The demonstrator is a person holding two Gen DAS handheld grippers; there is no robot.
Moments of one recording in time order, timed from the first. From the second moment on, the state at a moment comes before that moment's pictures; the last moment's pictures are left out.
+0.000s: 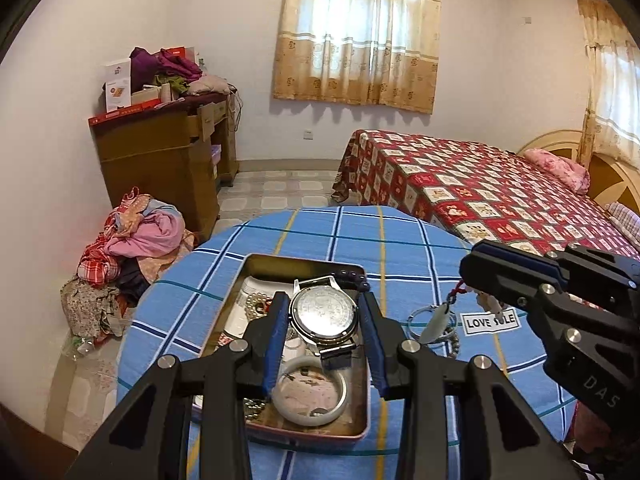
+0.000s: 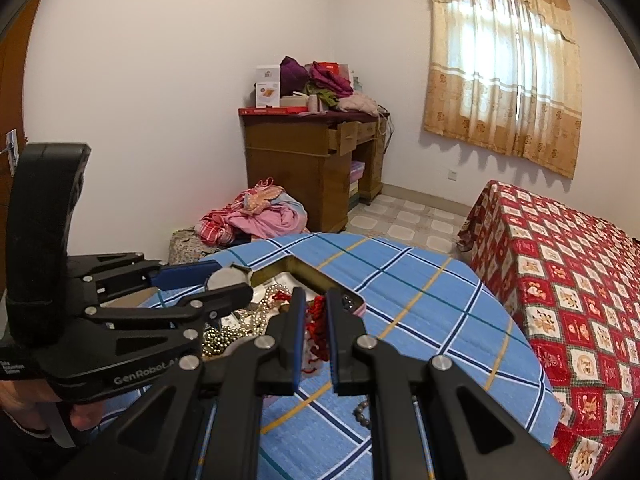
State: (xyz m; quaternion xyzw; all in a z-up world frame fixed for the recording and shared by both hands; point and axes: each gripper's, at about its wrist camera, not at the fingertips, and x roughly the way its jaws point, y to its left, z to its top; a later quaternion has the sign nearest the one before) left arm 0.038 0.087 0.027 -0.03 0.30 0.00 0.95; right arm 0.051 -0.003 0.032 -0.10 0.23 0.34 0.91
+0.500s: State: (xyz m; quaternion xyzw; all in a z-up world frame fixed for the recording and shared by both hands) left arm 0.057 0.120 0.019 -0.04 0.30 0.03 0.95; right arm 0.070 0.020 0.026 -0.10 0.24 0.35 0.90
